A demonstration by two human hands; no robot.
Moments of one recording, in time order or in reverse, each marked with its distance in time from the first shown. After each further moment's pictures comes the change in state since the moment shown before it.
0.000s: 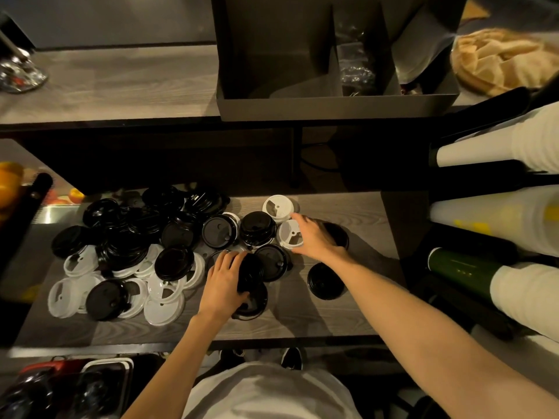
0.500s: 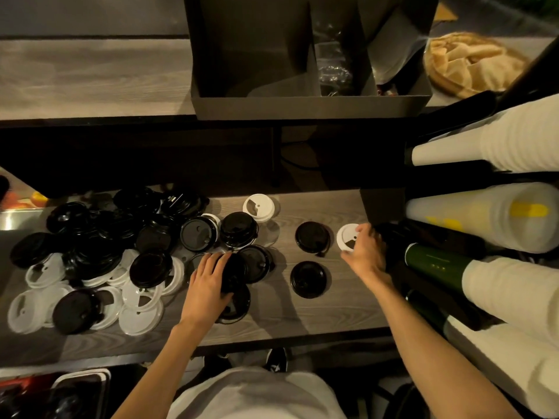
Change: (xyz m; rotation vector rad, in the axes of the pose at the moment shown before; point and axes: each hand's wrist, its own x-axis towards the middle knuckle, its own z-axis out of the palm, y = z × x) left_hand 0.001 0.000 0.010 -0.023 0.025 0.017; right_hand -0.085 0.103 -0.036 -0.004 0.321 0.552
